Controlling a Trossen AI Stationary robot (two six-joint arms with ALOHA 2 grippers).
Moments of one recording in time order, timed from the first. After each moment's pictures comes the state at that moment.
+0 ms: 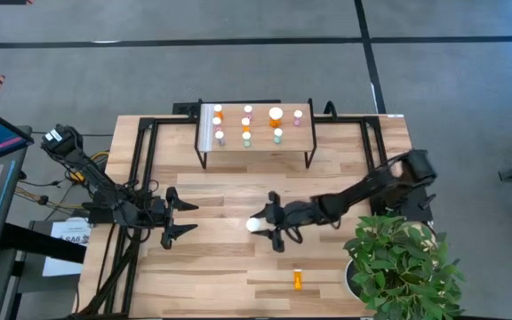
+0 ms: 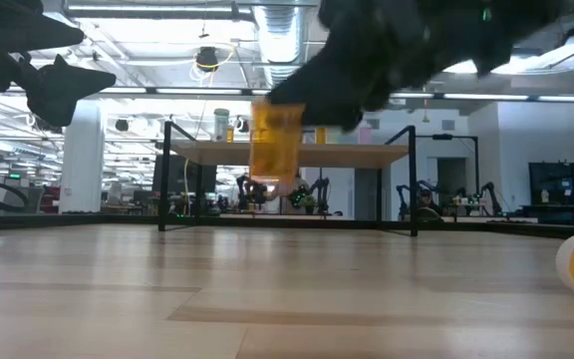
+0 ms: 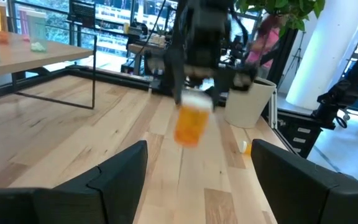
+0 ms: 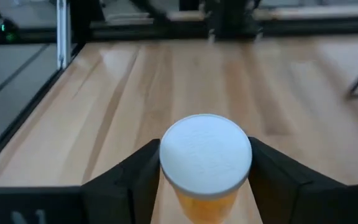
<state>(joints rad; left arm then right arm) -0.78 0.83 0.01 0.80 -0.82 -0.25 0.24 1.71 0.86 0.47 0.16 0.15</state>
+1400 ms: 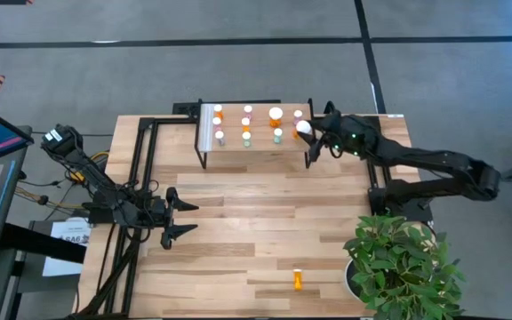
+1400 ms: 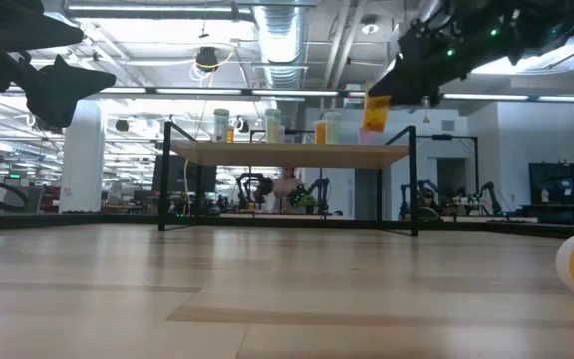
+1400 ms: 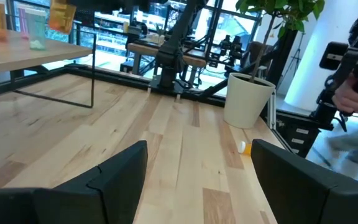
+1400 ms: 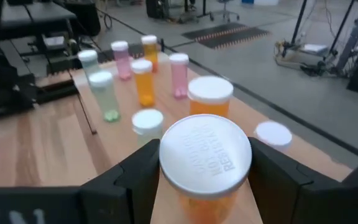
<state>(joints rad) -0.78 0.83 0.01 0.80 -0.82 -0.26 -0.49 1.06 0.63 0.20 0.07 0.05</state>
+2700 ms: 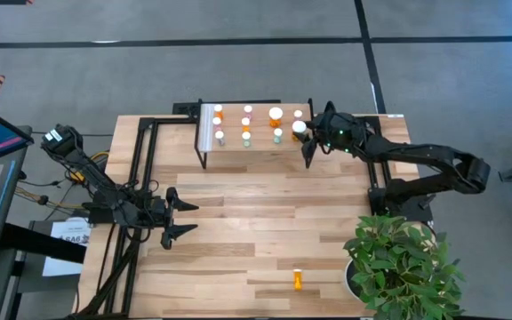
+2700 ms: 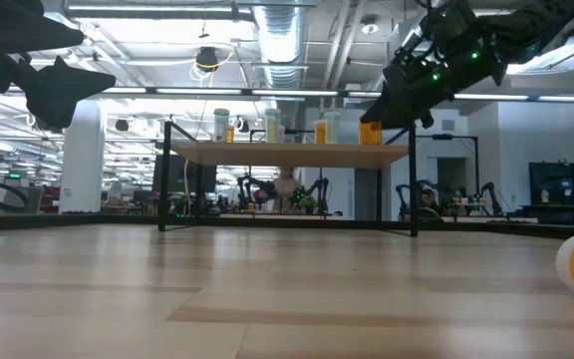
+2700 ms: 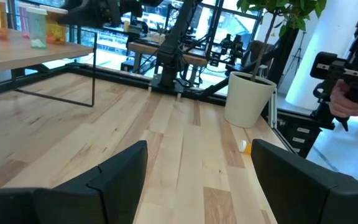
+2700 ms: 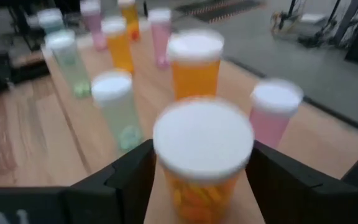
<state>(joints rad) -0.78 0.83 0.01 0.79 -0.82 -0.26 -0.54 1.19 0.64 0.23 0.05 0.08</state>
